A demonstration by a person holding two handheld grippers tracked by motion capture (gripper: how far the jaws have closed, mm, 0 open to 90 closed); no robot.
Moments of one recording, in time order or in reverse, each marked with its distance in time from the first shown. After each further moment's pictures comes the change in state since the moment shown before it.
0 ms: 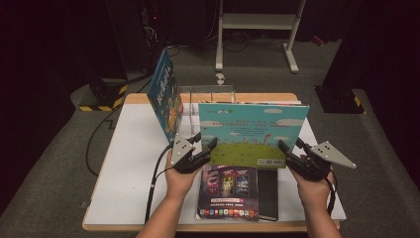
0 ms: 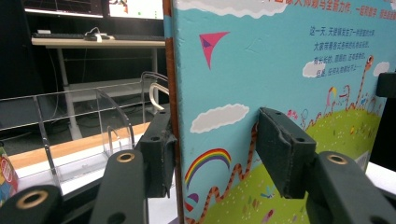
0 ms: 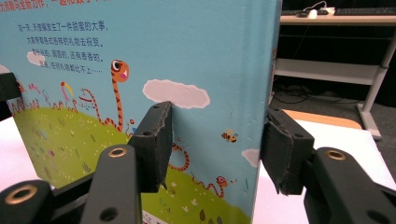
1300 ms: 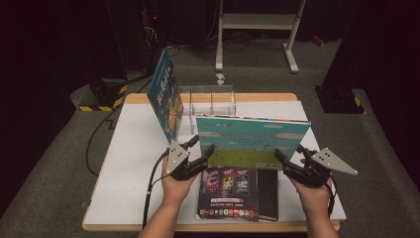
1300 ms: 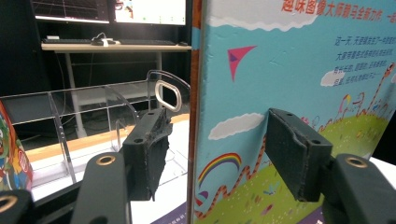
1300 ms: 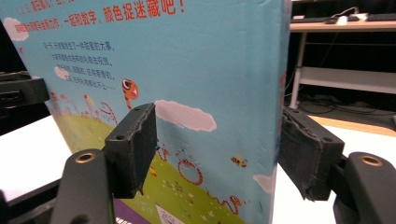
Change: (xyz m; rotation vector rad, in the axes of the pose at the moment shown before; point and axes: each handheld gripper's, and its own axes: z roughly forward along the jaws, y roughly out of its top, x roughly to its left) left arm 0.000 -0.004 -0.022 -0.021 0.008 0.018; right arm 0.003 -0.010 -0.009 -0.030 0.124 0.005
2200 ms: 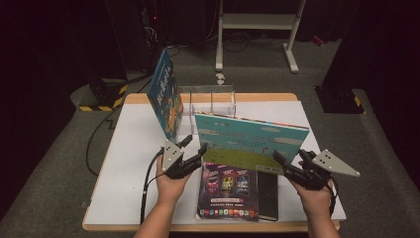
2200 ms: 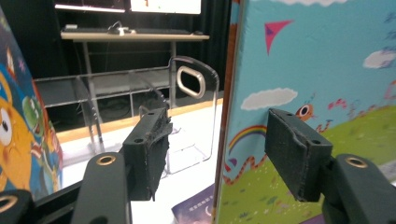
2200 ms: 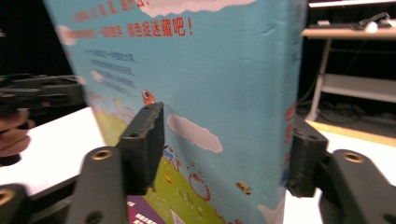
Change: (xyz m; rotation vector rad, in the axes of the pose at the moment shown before) left arm 0.019 -0.001 0.000 0.033 0.081 0.005; right arm 0.007 0.003 -0.008 -0.032 0.091 -0.037
